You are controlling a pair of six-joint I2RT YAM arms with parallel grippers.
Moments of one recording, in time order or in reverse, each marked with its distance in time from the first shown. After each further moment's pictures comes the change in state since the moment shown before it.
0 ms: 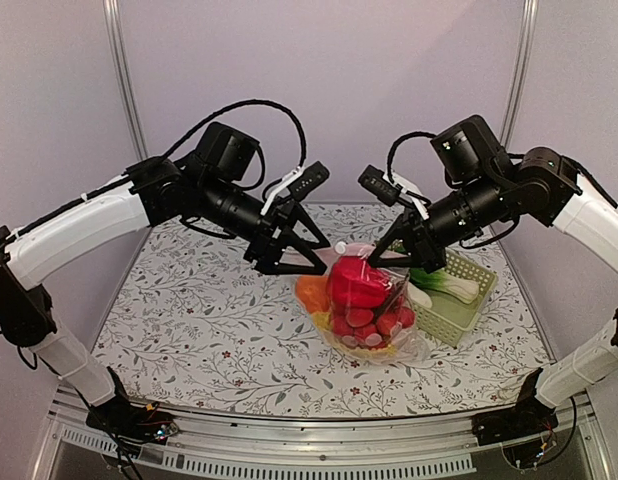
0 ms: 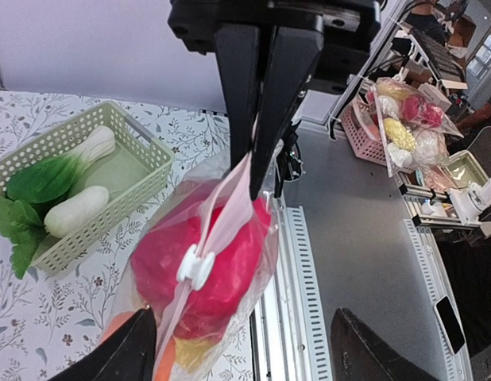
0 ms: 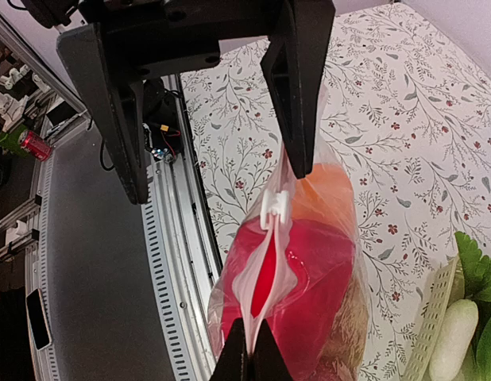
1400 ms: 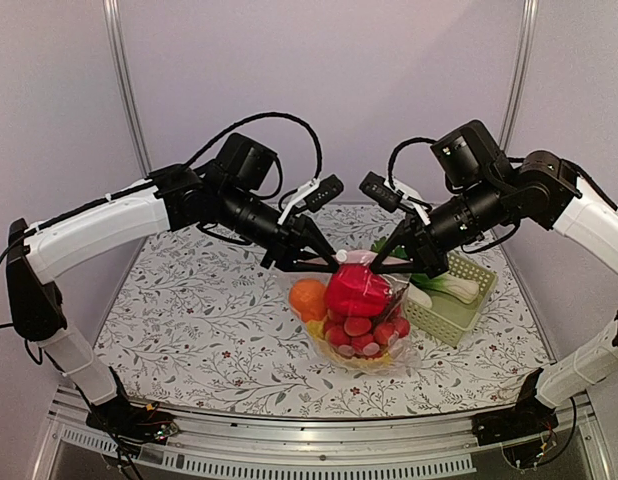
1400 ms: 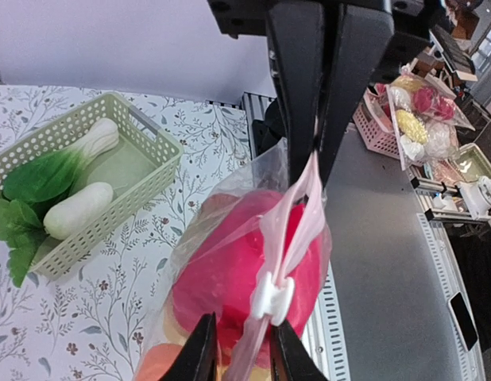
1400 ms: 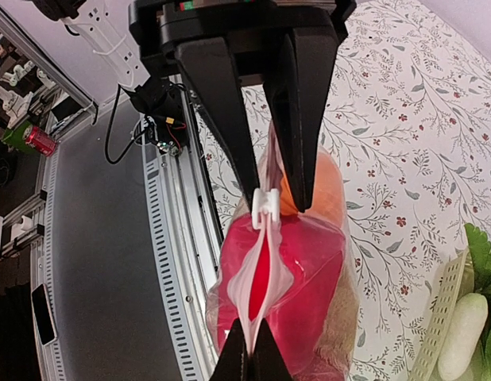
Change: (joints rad) left arm -0.014 0.080 -0.007 0.061 -0.017 0.029; right arm -0.001 -0.008 -0.027 -0.011 -0.023 0.002
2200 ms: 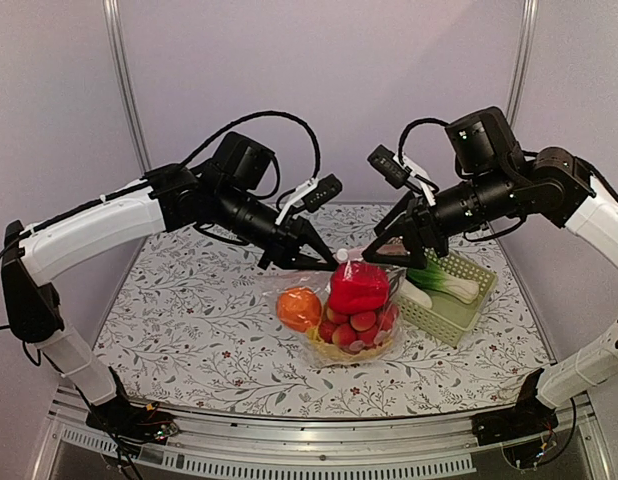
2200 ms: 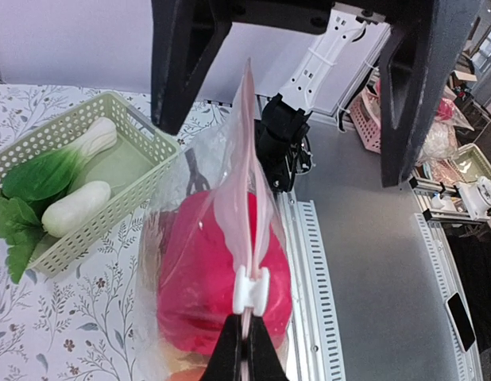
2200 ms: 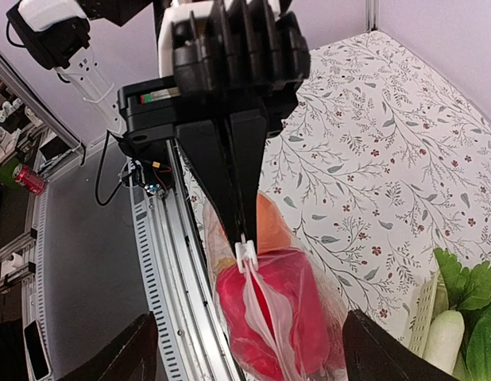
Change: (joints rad) left arm -0.009 -0.021 -0.004 -0.008 -0.008 -0.011; right arm 0.000 -0.027 0.024 0.079 0.068 0.069
